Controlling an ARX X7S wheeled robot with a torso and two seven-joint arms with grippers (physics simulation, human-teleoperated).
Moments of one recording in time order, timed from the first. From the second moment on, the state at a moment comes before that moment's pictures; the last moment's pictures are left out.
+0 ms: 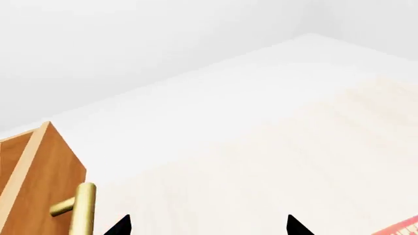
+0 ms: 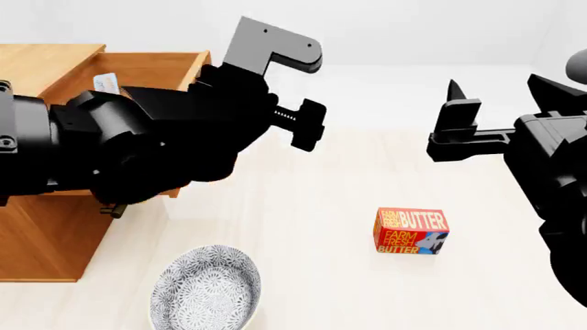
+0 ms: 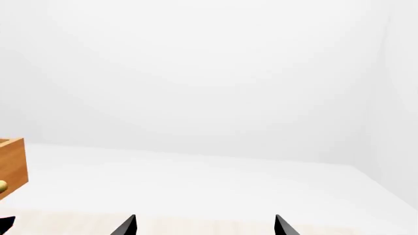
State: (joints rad) left arm -2.10 -0.29 2.35 -0.06 -2.17 0.17 -0.53; right arm 0.90 0.85 -0.16 -0.64 1.48 0.95 0.93
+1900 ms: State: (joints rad) left arm -1.72 -0.37 2.33 -0.31 -2.24 0.15 -0.52; right arm 0.87 0.83 -0.20 -0.62 1.42 0.91 0.91
